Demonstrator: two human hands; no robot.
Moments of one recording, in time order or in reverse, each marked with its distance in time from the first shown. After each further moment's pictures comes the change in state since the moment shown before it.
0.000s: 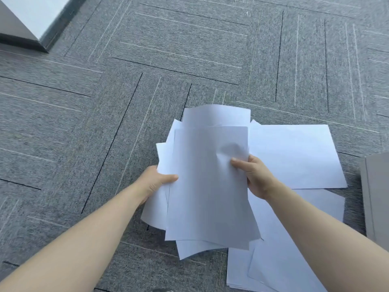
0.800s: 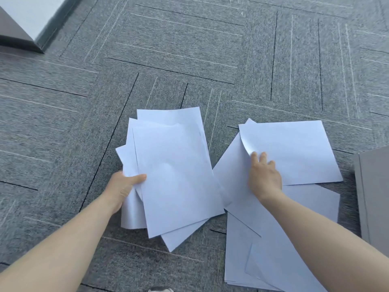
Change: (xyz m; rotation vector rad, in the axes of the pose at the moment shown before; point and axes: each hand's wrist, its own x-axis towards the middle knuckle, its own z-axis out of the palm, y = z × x) left_hand -0.009 -0.032 -0.055 -0.184 0.278 0.032; right_hand 0.014 0.032 -0.035 -1.696 0.569 0.013
